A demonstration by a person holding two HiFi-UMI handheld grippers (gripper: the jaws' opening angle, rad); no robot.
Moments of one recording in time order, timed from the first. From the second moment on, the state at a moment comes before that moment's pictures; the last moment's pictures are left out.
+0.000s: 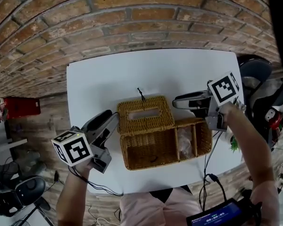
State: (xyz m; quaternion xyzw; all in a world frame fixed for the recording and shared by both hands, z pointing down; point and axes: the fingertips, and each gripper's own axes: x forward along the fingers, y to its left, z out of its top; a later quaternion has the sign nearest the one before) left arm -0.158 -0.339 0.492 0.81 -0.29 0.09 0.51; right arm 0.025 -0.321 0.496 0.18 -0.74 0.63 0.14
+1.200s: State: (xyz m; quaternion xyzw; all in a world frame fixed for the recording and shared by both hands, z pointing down) left arm -0.122 -0.330 0.513 0.71 -0.15 0.03 0.69; right arm 0.011 -0.331 0.522 0.13 -0.70 0.68 0.13
